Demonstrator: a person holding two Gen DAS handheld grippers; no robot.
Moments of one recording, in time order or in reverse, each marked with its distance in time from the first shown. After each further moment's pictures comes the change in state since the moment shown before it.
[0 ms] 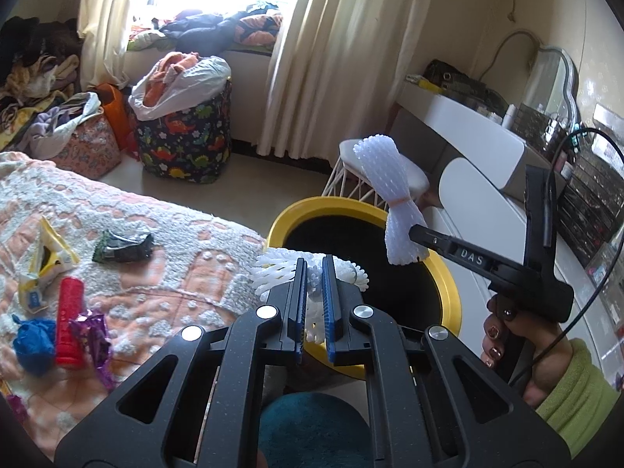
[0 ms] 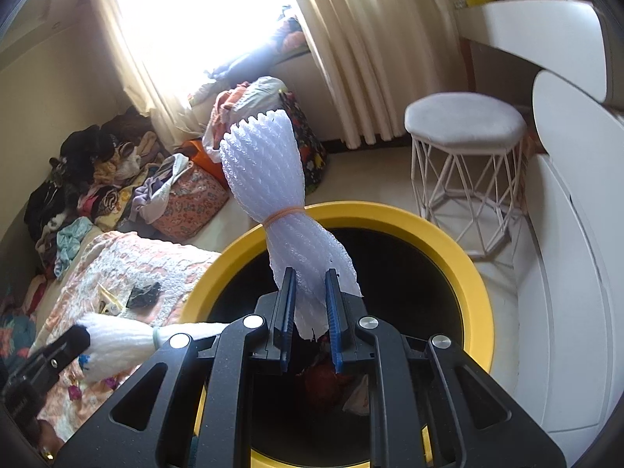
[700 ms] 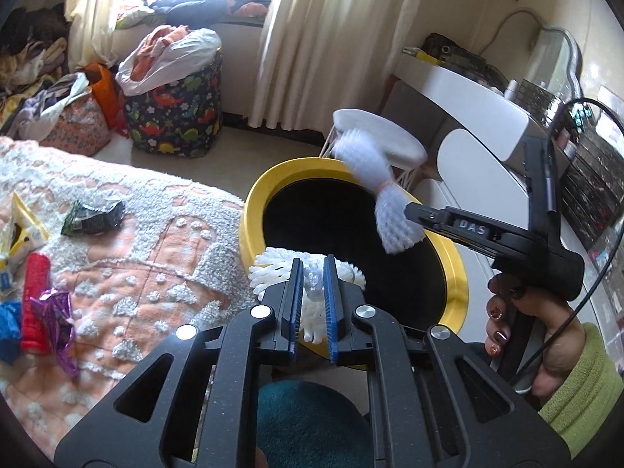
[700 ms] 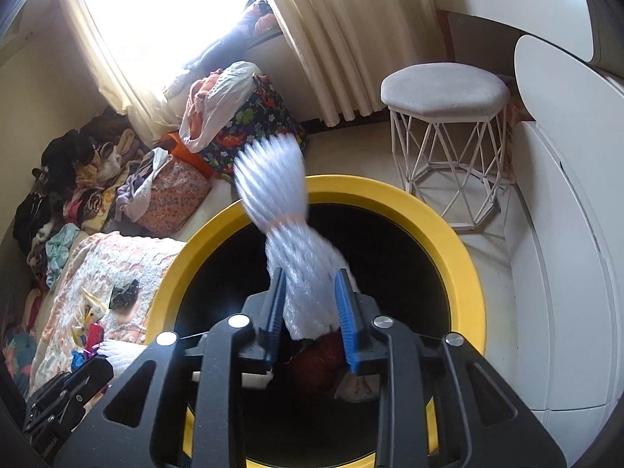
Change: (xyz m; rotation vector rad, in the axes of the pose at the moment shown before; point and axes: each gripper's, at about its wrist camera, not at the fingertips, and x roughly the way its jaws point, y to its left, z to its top) left arm 0.032 -0.006 -0.017 -0.008 0.093 -0.016; right arm 0.017 -0.017 -0.003 0.066 0.061 -0.050
